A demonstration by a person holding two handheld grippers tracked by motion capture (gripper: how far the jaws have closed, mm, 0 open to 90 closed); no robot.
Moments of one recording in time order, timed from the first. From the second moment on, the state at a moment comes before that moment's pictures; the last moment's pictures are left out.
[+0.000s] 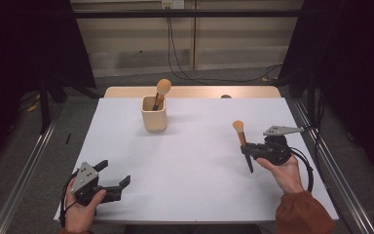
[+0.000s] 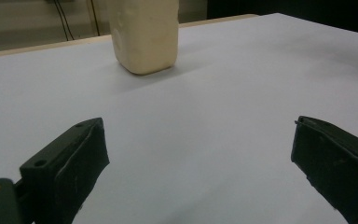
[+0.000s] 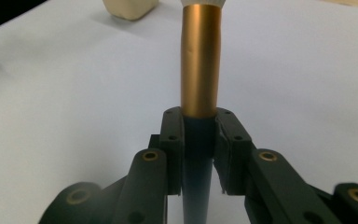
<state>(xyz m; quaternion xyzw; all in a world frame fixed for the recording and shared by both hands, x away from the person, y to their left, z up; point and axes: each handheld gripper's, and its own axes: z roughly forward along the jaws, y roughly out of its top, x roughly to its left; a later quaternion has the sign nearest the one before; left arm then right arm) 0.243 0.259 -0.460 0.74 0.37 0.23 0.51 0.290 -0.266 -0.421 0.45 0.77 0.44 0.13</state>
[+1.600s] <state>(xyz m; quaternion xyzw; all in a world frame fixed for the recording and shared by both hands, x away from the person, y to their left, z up) 0.243 0.222 -0.434 0.73 0.34 0.21 0.55 0.274 -0.224 -0.442 0.35 0.71 0.58 0.15</state>
